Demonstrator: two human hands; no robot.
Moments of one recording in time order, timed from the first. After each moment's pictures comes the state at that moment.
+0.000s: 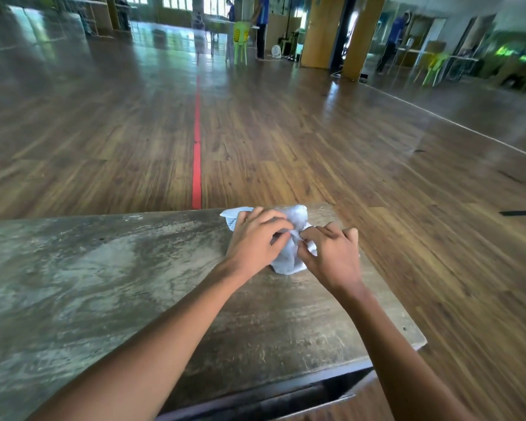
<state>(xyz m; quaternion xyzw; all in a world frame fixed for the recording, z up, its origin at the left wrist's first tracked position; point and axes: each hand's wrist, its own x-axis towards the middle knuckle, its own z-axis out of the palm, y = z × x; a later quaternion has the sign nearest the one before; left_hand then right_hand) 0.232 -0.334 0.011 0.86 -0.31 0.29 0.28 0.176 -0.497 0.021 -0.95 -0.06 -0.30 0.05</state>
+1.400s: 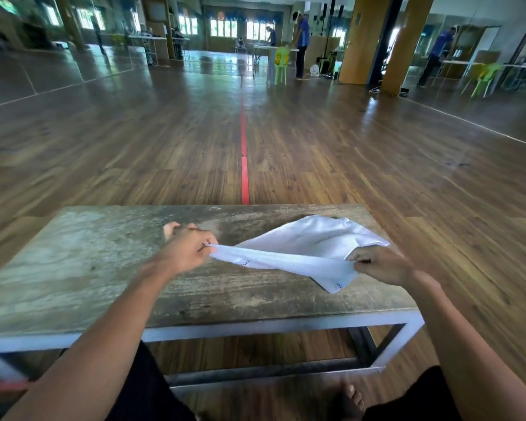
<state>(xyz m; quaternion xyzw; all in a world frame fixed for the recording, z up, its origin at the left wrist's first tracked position) 0.097 -0.088 0.062 0.98 -0.11 0.10 0.10 0.081 -0.498 0.068 -0.96 -0.10 0.11 0.23</state>
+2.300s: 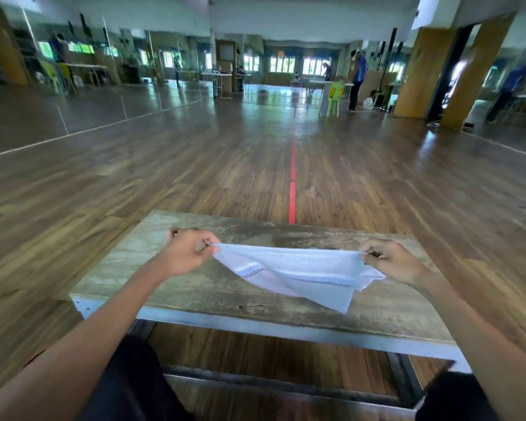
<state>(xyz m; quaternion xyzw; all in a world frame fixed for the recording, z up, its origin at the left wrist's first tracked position) -0.012 0.011 0.128 0.96 -0.07 0.12 0.25 0.060 -0.407 0.128 -0.93 -0.16 0.01 0.34</state>
